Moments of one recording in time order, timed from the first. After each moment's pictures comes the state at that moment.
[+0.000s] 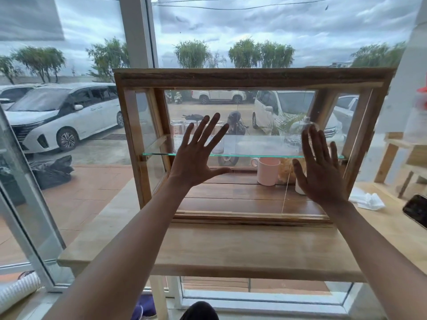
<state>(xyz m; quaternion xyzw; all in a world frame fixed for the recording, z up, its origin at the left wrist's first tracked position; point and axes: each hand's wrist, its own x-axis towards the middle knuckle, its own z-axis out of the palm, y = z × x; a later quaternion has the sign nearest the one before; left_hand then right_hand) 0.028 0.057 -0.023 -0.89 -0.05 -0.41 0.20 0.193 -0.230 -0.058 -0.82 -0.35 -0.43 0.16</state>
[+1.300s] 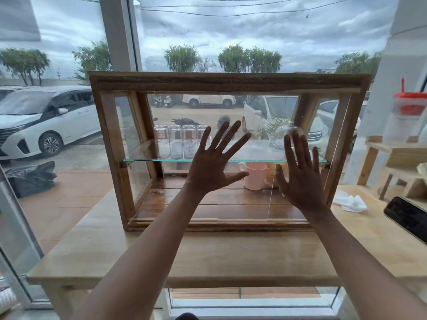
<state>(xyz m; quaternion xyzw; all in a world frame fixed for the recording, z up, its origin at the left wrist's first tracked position) 0.085 0.003 -0.028 -0.84 0.02 -0.50 0.23 0.199 -0.224 -0.065 -0.80 -0.34 -0.46 0.18</state>
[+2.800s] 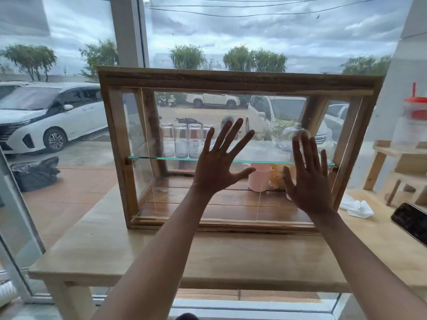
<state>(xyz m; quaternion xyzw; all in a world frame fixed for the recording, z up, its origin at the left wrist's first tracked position) 0.089 0.003 -0.035 -0.84 -0.01 -0.52 0.17 0.195 -0.224 -0.065 -0.80 -0.33 -0.46 0.18</state>
